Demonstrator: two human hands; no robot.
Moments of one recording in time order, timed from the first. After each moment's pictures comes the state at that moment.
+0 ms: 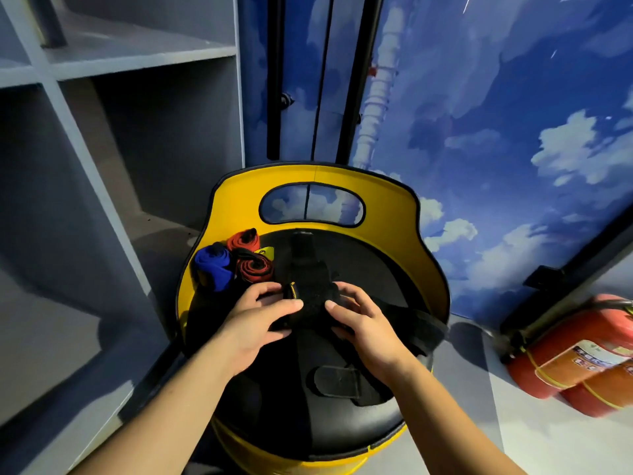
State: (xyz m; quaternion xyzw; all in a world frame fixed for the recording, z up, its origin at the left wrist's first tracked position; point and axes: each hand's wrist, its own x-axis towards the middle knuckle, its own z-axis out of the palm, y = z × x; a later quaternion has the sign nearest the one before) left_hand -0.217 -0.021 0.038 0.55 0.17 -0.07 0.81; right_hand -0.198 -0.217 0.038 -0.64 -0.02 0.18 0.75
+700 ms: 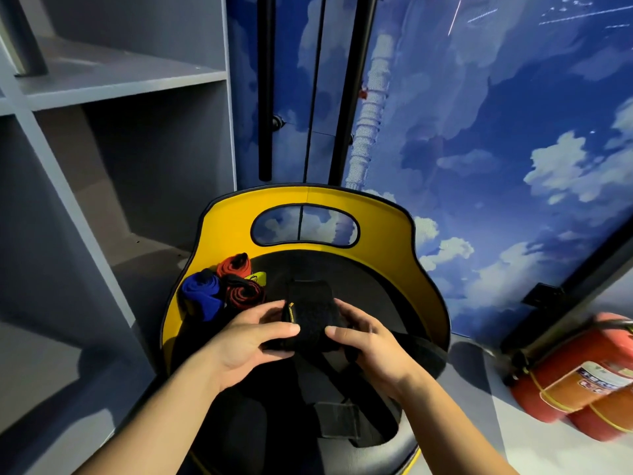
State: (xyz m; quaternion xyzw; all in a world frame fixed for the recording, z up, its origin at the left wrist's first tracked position) left_hand -0.186 -0.005 0.044 0.56 0.07 -0.17 0.80; right_hand -0.165 -0.228 0.042 -0.61 -0.07 0.23 0.76
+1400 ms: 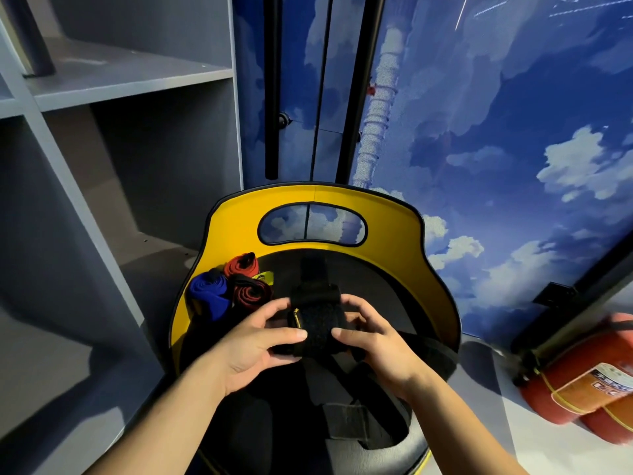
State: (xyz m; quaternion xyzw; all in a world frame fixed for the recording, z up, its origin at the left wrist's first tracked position) left_hand -0.187 -0.001 0.038 0.54 0.08 -0.19 0.81; right_hand -0.170 -0.224 0.056 -0.66 -0.06 0.20 0.72
